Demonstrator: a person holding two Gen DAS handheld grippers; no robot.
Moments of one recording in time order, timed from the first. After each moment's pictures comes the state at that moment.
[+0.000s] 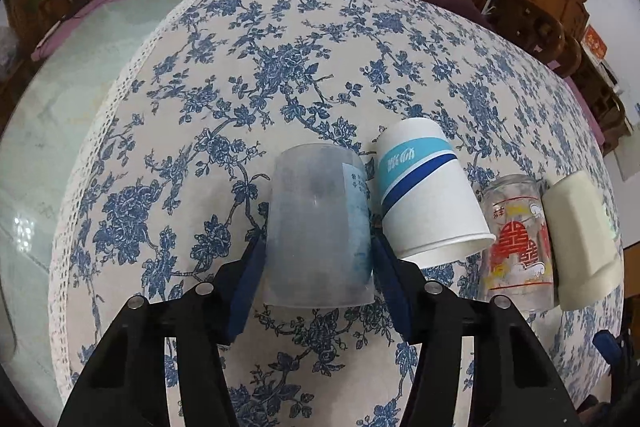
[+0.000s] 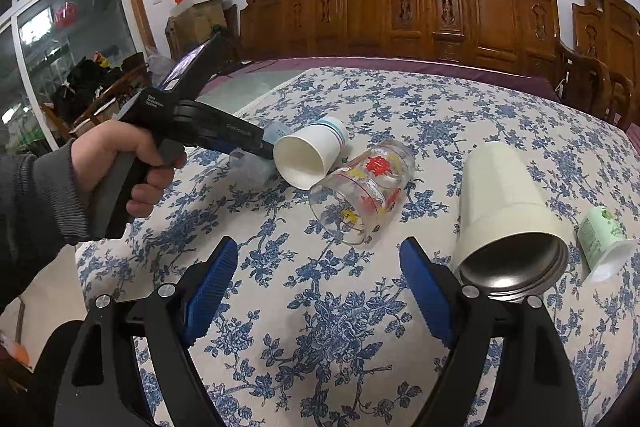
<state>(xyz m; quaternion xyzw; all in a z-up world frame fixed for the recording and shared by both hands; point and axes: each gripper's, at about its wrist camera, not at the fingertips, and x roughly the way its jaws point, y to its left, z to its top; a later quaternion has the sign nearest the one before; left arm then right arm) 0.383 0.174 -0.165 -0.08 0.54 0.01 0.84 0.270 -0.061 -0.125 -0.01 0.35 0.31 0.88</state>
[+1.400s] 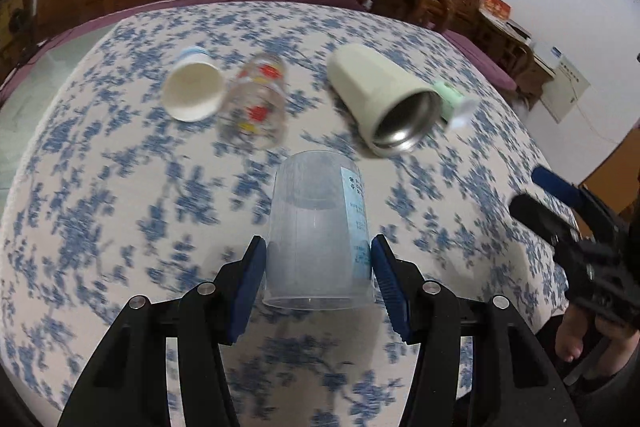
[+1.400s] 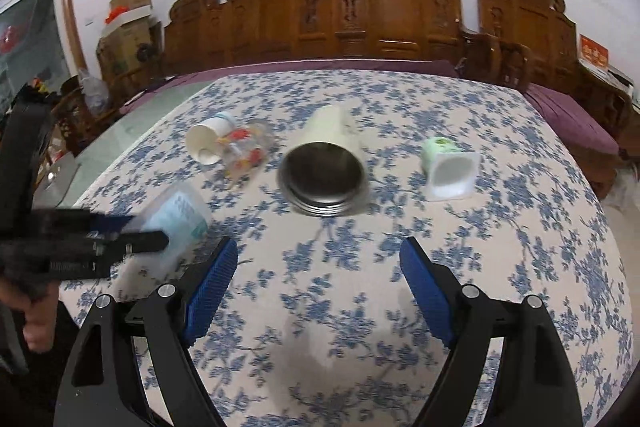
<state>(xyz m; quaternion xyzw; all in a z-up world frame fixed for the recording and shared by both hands) 0.200 -0.004 -0.142 -0.05 0.47 -0.12 0.87 0.207 -0.196 -0.115 0.00 0.36 0.17 0.92</state>
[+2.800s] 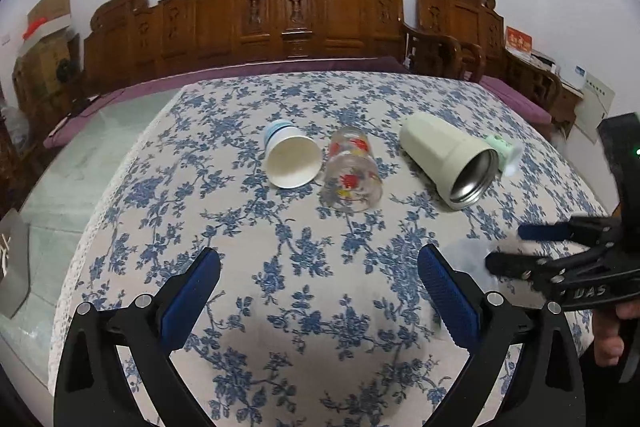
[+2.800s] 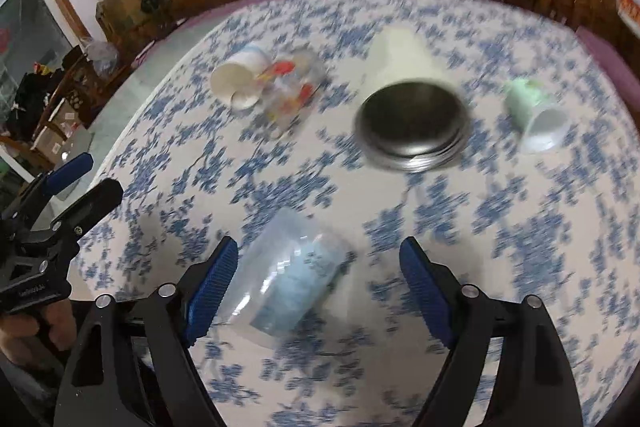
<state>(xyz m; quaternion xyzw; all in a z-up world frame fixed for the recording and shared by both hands) 0.184 0.061 -0.114 0.01 0.36 -0.03 0.93 0.249 -0.114 -0.147 0.02 0.53 0.21 0.83</state>
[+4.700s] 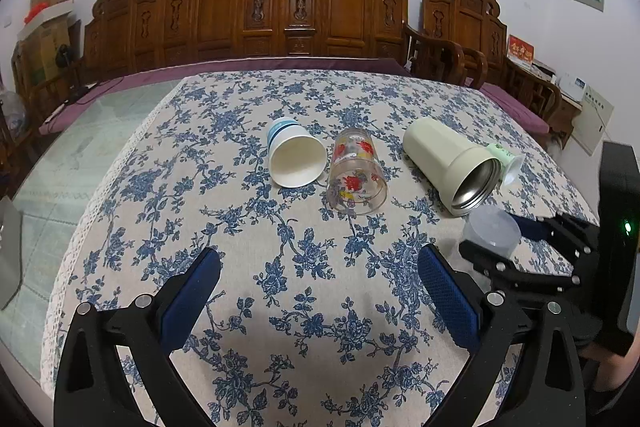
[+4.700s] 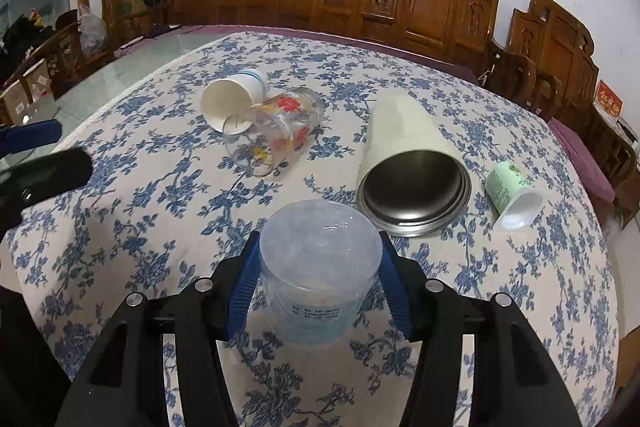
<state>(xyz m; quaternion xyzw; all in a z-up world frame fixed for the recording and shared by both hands) 0.188 0.072 -0.114 -0.02 0.36 -0.04 0.93 0.236 -0.084 -0.145 -0.10 0.38 0.16 0.90</state>
